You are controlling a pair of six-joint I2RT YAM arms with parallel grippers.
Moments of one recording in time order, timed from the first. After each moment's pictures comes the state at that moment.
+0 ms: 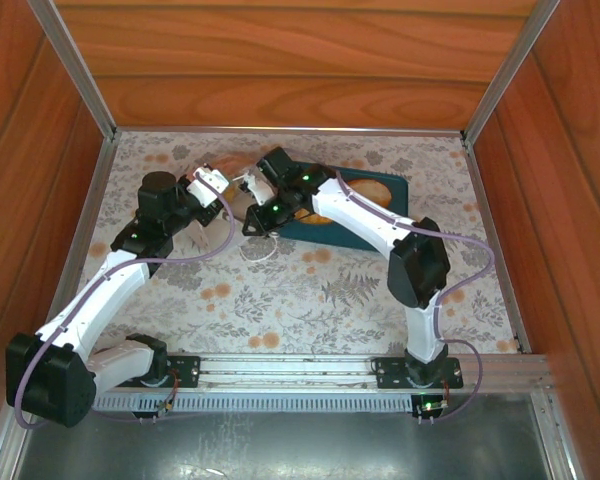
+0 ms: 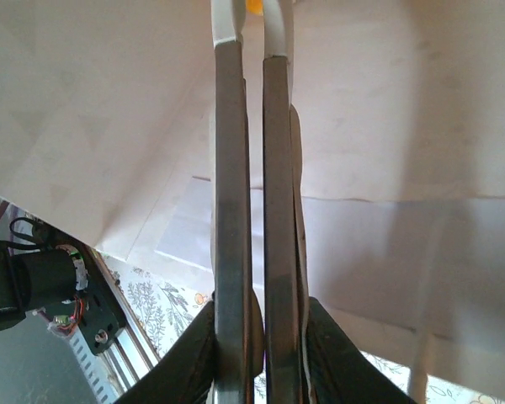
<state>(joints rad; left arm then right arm) -0.34 1.10 0.81 -0.02 0.24 0.53 0.82 1.98 1.78 -0.86 -0.50 0.20</state>
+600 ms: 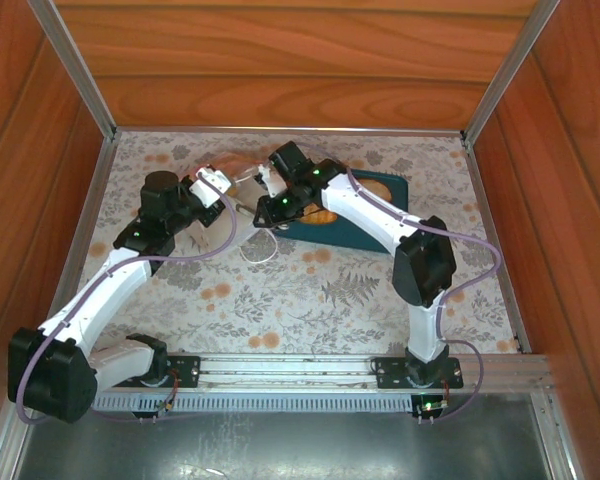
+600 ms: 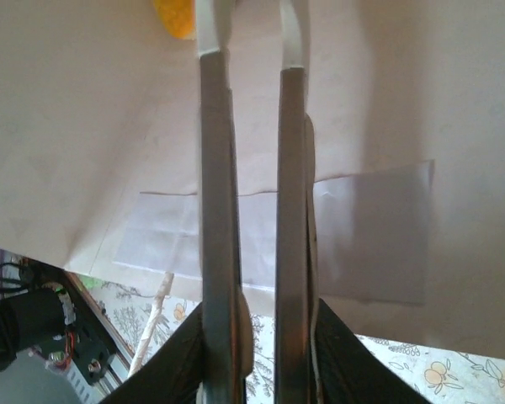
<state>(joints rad) -0.34 1.13 0.81 -0.02 0.27 0.53 0.77 1.98 1.78 -0.87 -0.43 0.29</state>
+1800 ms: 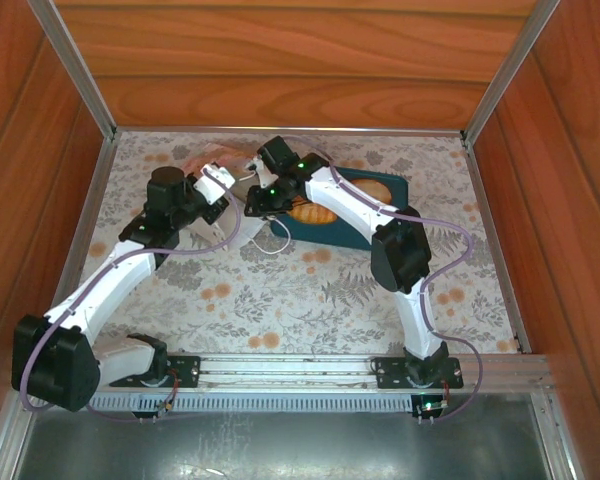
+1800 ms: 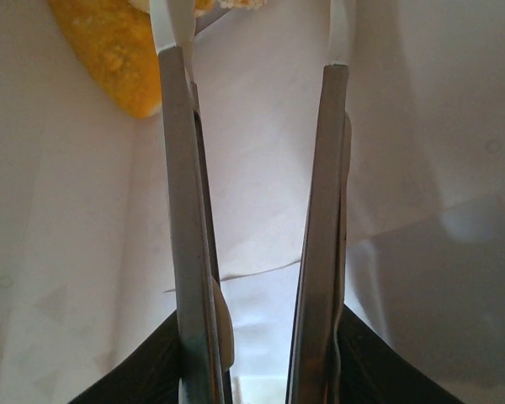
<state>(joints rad) -0.35 1.20 0.86 -0.02 0.24 0.51 0.76 2.16 1.95 -0.84 -0.39 0.42</state>
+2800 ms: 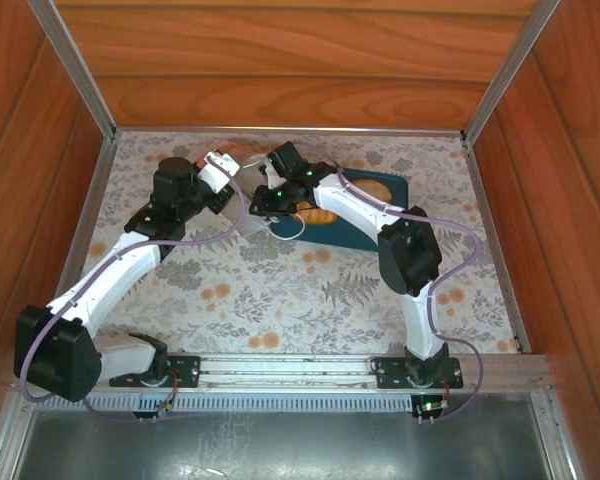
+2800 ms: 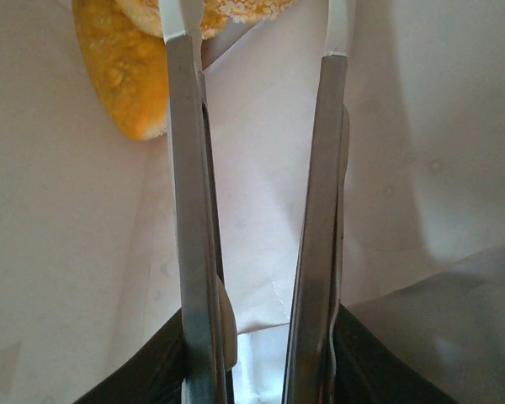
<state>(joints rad) -0.39 1.23 0.93 -0.02 0.16 0.45 0.73 2.10 1.77 -0.65 -0.39 0.51</state>
